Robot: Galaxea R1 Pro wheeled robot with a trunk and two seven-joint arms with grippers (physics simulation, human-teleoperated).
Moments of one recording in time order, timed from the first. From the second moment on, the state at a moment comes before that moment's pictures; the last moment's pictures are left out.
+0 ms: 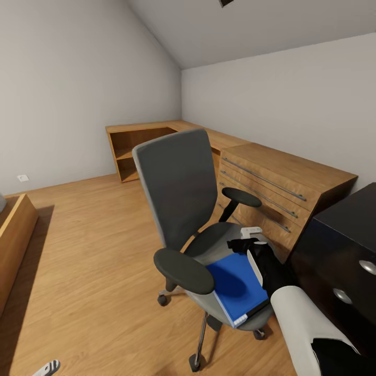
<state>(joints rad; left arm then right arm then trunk) 0.03 0.00 0.57 -1.19 0.25 0.60 -0.05 -0.84 0.04 -0.07 -0.71 0.17 0.45 0.05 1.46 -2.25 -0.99</state>
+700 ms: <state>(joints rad) 0.03 0.00 0.57 -1.19 0.25 0.60 -0.05 -0.84 0.04 -0.07 -0.71 0.17 0.45 0.05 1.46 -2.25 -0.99</state>
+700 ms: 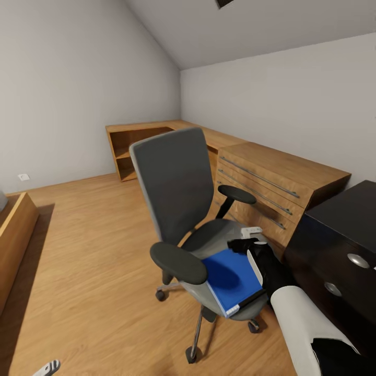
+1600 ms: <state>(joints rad) 0.03 0.00 0.57 -1.19 0.25 0.60 -0.05 -0.84 0.05 -0.06 -0.71 0.17 0.45 0.05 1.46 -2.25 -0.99</state>
